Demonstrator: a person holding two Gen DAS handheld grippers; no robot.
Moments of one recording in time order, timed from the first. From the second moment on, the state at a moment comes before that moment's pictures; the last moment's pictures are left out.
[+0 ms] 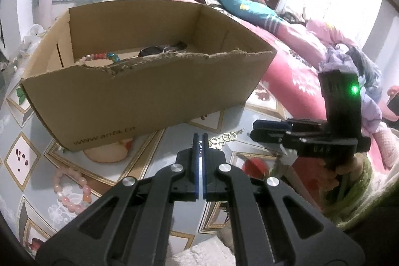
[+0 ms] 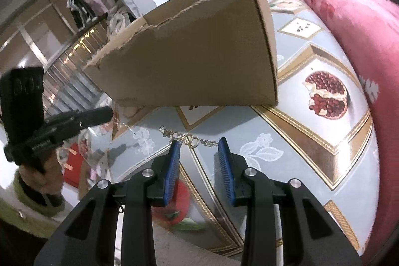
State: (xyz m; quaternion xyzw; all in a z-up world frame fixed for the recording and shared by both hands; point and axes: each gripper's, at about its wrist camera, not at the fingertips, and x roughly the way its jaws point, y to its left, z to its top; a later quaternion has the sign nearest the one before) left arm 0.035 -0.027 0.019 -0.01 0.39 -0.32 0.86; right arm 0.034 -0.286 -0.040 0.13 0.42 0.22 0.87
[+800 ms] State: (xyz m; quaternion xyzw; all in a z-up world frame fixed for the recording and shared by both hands) left arm 0.043 -0.033 0.000 -0.01 0.41 -0.31 0.86; right arm 0.043 -0.240 -0.038 -0.06 0.40 0.22 0.89
